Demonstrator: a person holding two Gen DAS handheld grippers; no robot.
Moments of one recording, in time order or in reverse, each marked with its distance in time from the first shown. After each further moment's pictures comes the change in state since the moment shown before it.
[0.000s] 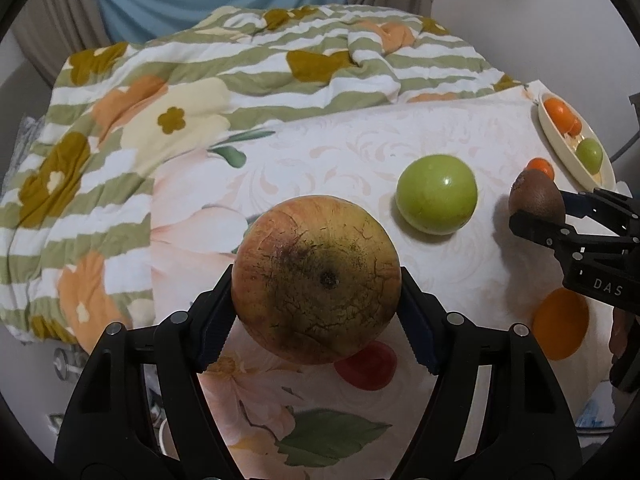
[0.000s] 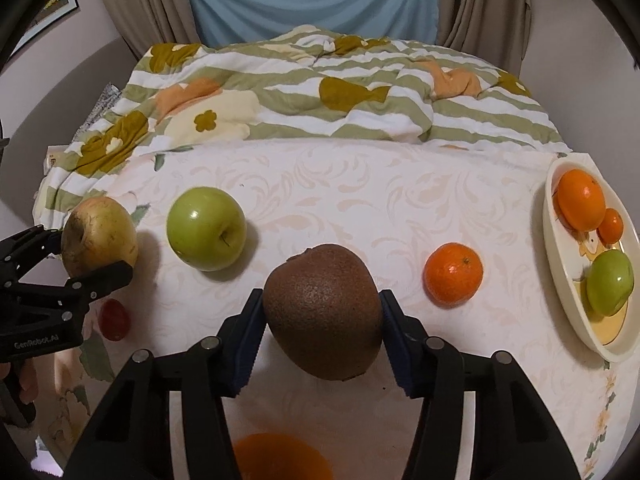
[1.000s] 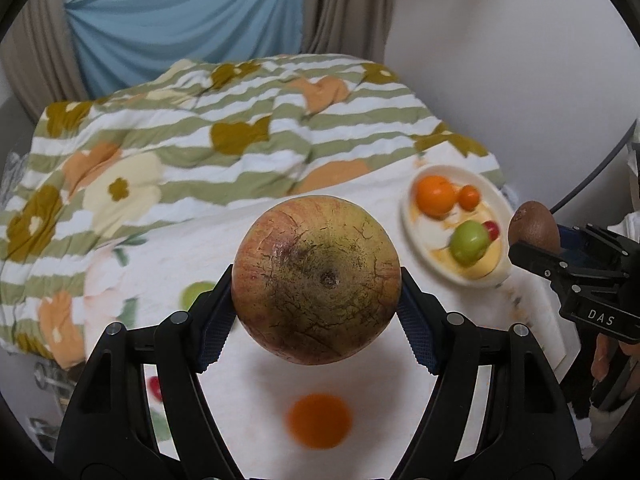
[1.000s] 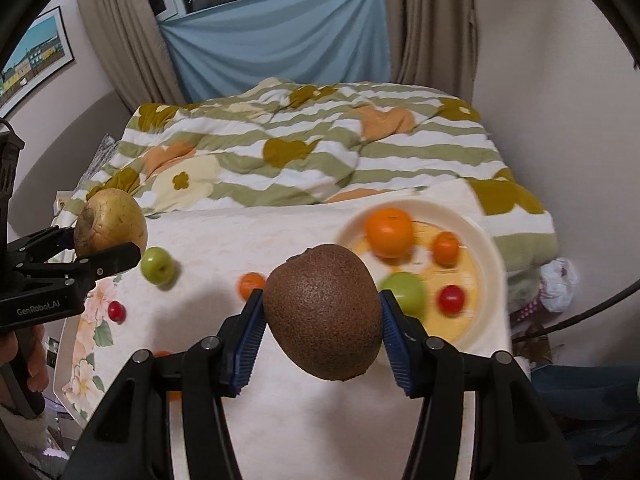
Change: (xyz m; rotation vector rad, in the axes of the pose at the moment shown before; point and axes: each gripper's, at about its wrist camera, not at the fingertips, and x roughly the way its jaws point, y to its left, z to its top) left arm -0.079 -0.194 0.086 0.004 -0.126 -0.078; right arm -0.139 -0.168 -0.005 0.055 -0.126 -0.013
